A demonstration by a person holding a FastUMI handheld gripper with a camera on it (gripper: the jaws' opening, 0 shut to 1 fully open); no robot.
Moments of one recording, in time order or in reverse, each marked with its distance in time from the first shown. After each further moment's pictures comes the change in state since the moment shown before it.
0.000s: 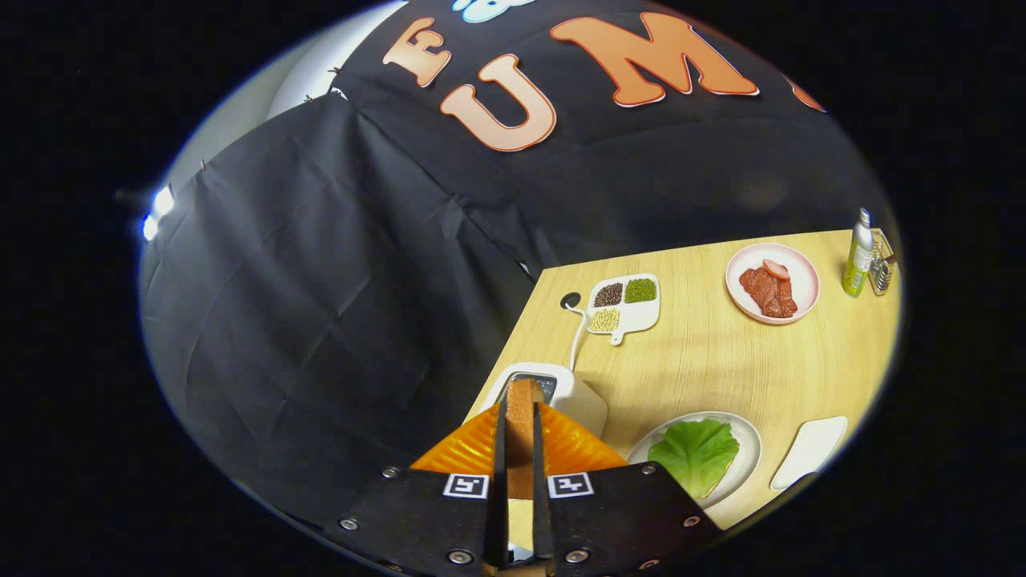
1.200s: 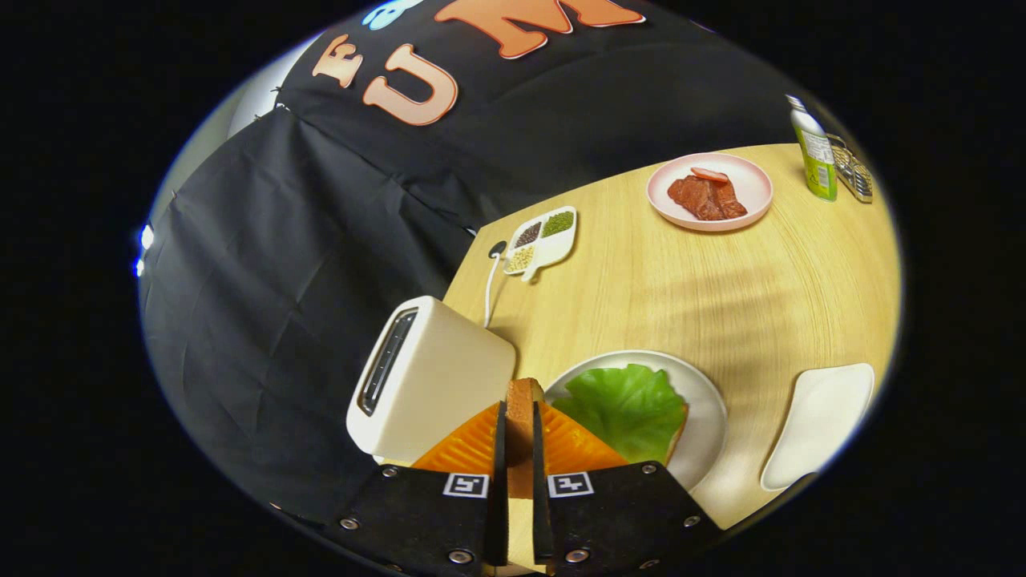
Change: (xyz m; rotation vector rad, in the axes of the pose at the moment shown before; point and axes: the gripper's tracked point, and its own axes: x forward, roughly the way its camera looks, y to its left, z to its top) arm 0.029 -0.157 -0.102 0.111 0.088 -0.061
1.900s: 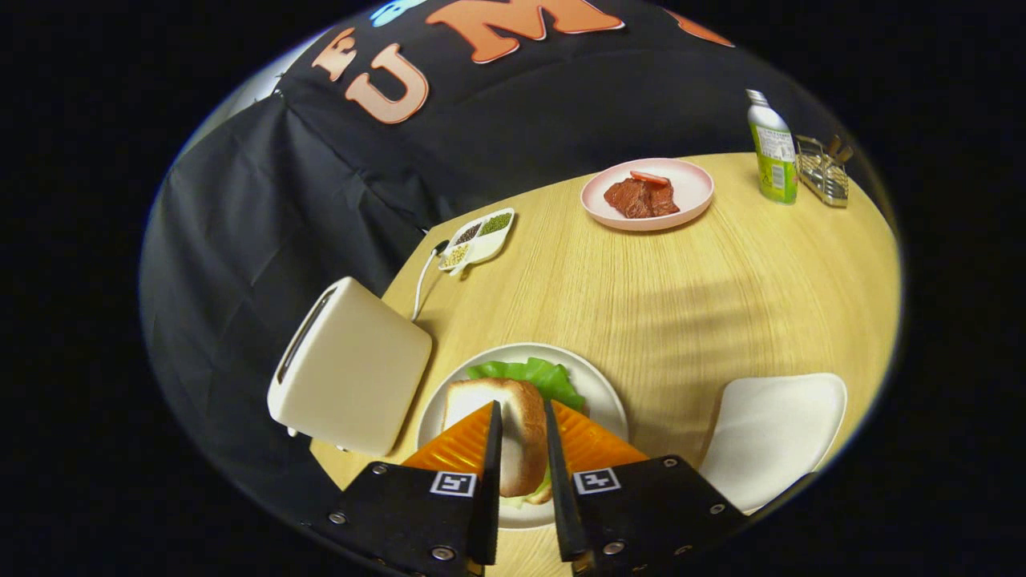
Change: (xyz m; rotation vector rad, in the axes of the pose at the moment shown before) arm -0.005 -0.082 -0.013 -0.129 -0.065 -0.182
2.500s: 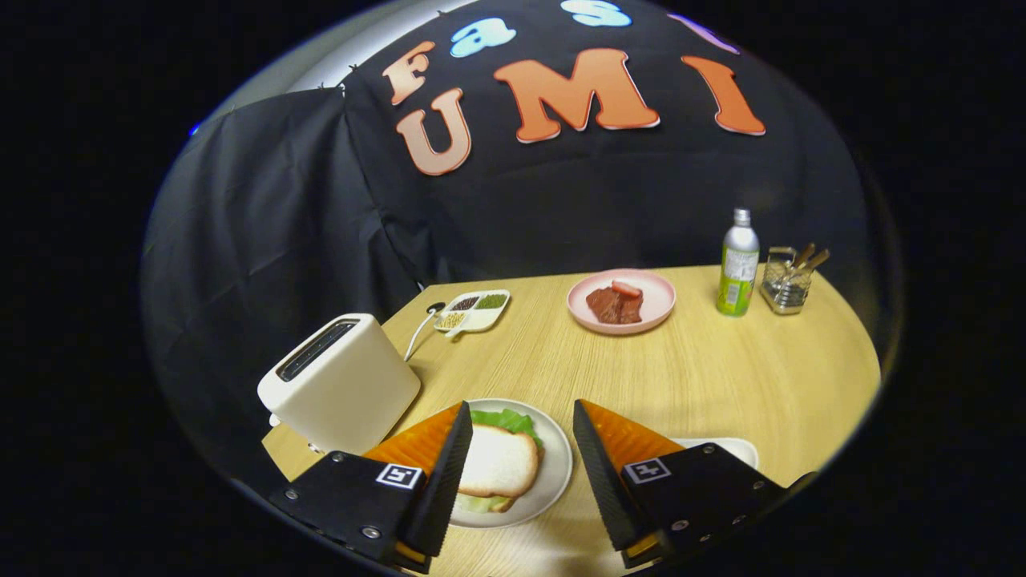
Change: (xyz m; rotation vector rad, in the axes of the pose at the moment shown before) arm -0.094 0.002 0.063 -0.184 -0.386 -0.096
